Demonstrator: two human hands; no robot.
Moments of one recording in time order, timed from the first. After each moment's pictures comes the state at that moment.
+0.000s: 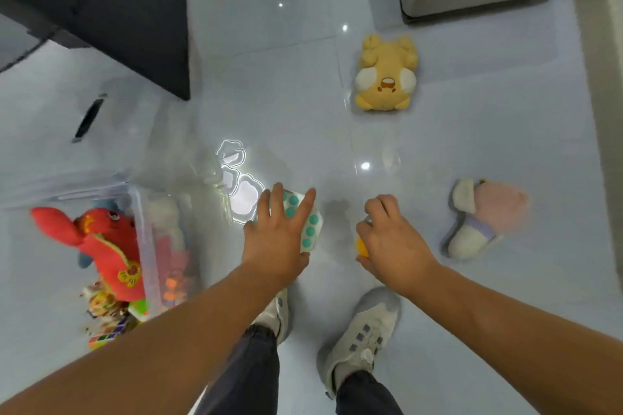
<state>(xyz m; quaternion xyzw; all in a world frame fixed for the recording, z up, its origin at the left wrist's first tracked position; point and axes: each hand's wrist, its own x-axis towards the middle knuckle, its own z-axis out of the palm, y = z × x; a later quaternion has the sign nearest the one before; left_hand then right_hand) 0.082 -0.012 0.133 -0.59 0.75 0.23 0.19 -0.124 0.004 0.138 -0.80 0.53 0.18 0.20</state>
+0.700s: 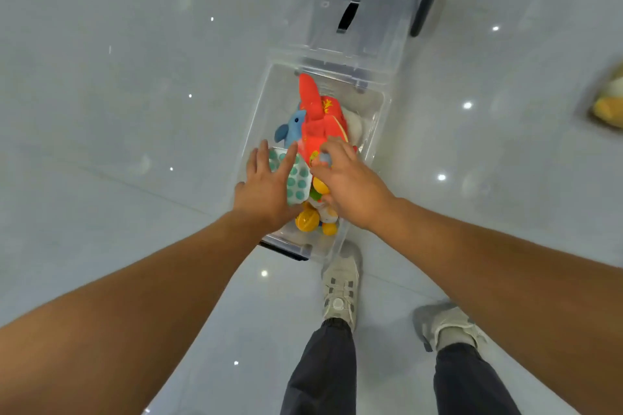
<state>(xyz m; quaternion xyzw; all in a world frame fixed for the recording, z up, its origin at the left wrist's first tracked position) 0.456 0.138 0.193 -0.79 0.53 0.27 0.17 0.292 0.059 0.183 -0.90 0.29 0.03 0.32</state>
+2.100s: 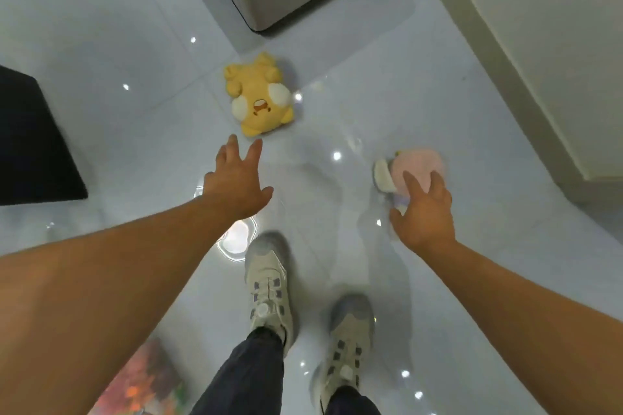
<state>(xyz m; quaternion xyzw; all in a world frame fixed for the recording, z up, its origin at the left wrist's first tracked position) -0.096 -0.165 0.072 -0.51 0.79 0.20 0.28 -0.328 0.040 0.061 -0.31 0.89 0.02 0.33</state>
